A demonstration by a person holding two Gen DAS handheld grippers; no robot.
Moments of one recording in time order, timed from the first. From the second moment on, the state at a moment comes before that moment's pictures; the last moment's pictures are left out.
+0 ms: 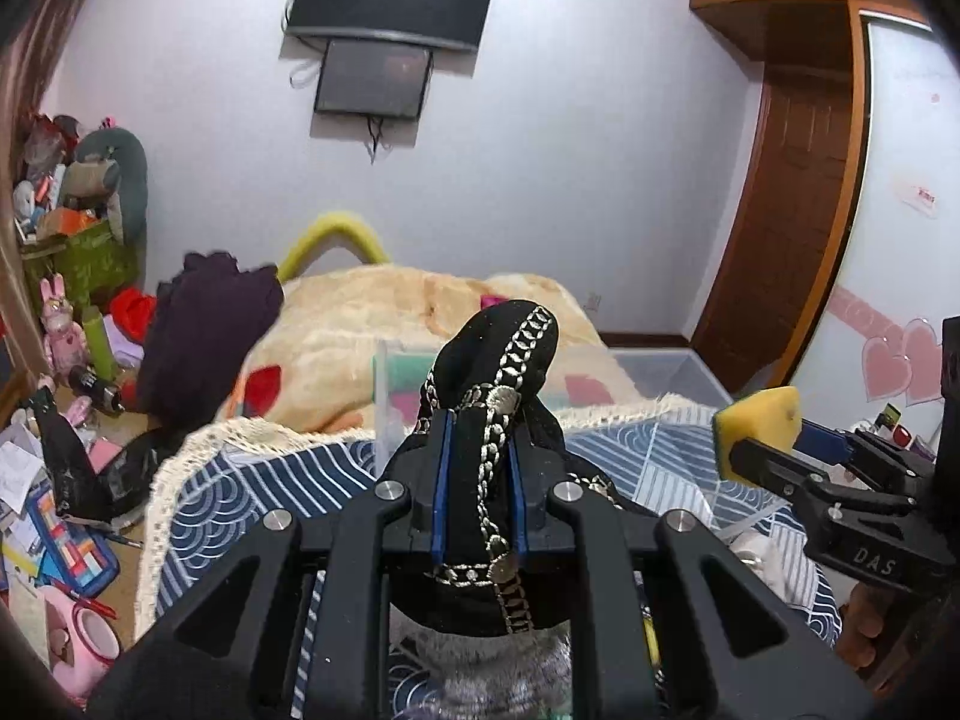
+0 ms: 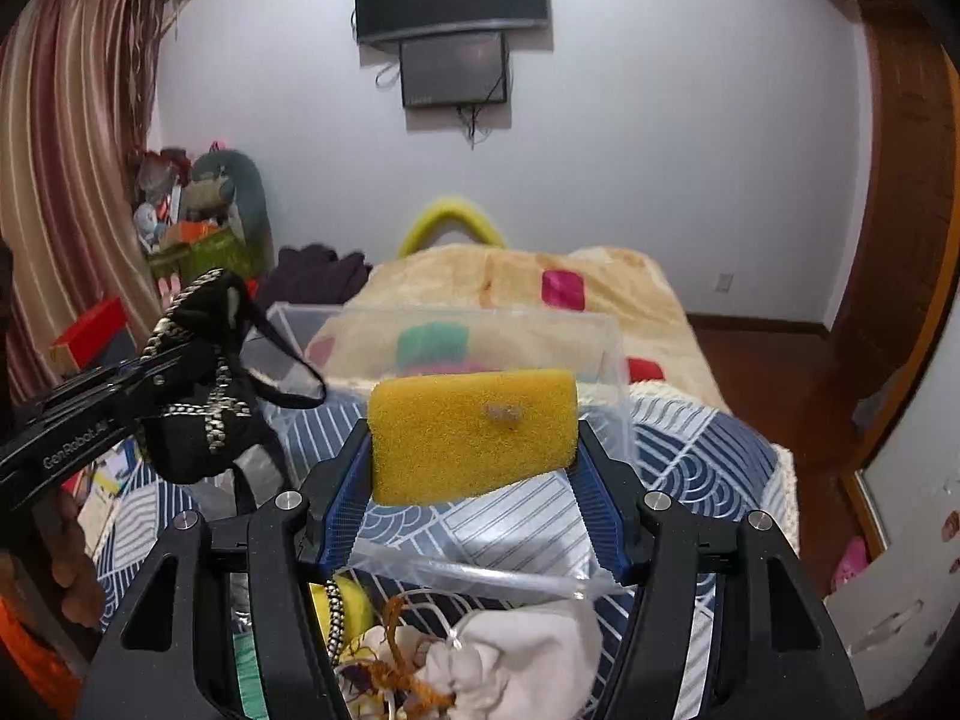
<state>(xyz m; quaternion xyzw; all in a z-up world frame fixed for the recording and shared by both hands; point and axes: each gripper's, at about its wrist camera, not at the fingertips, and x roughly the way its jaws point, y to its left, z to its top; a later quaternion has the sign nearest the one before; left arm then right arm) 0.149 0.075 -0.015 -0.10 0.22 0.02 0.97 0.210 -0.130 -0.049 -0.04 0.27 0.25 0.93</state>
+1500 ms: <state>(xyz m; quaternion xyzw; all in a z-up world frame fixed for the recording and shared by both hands) 0.106 0.050 -0.039 -0.04 0.27 0.00 0.96 0.170 -0.169 -0.062 -0.05 0.28 0.24 0.93</state>
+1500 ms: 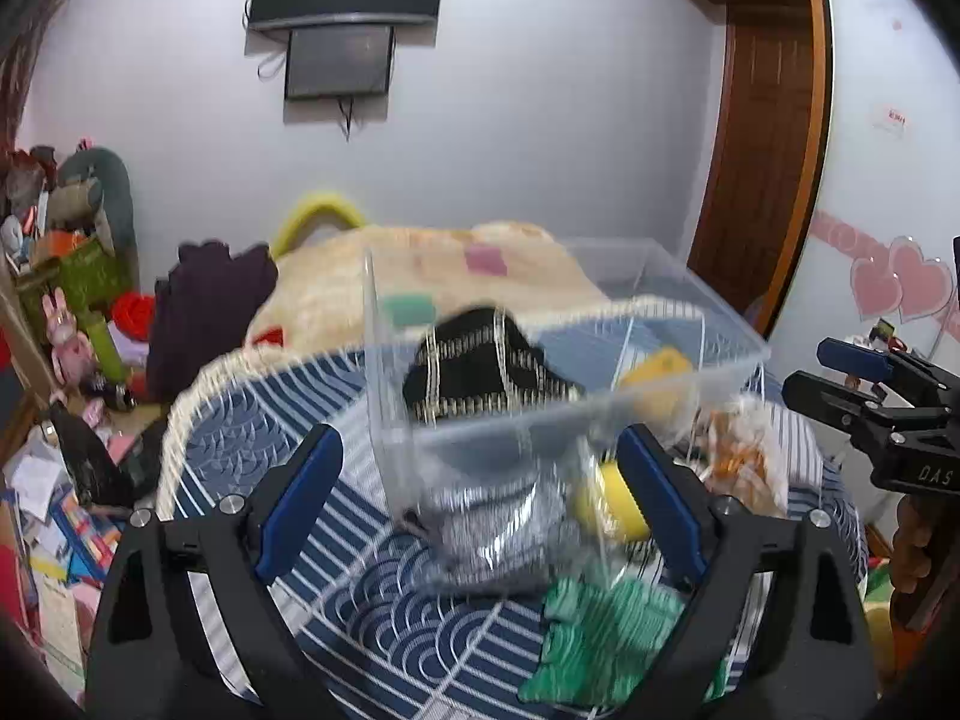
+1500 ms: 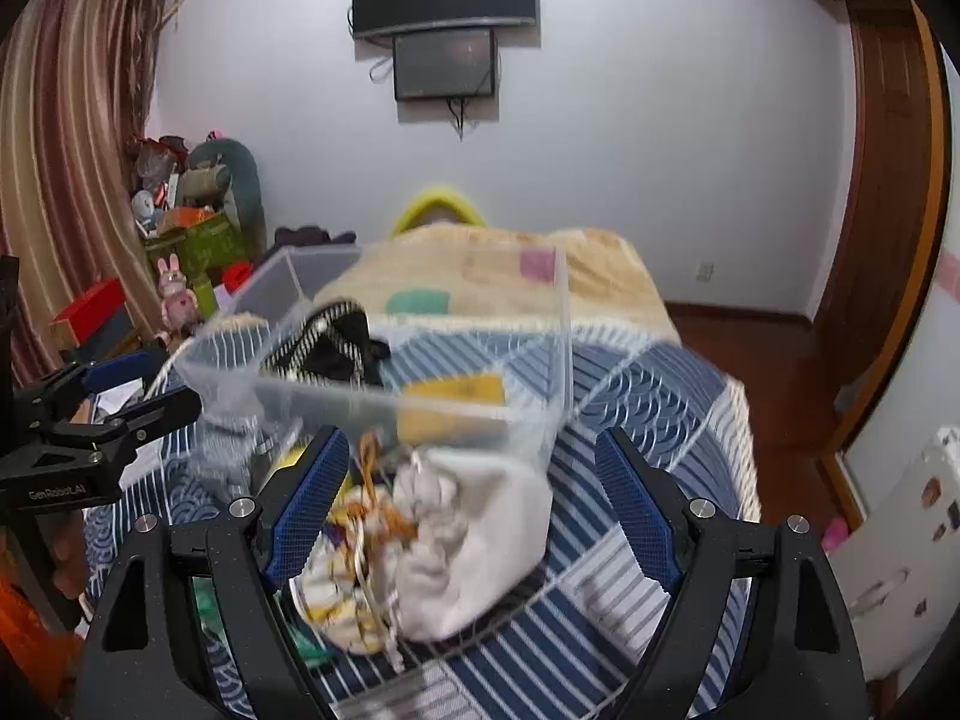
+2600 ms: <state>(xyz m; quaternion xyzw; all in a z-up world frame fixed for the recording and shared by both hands) 0.088 0.052 -0.096 -0.10 0.32 -0.02 0.94 0.151 -0.195 -0.085 -0.01 0.29 0.25 0.92</state>
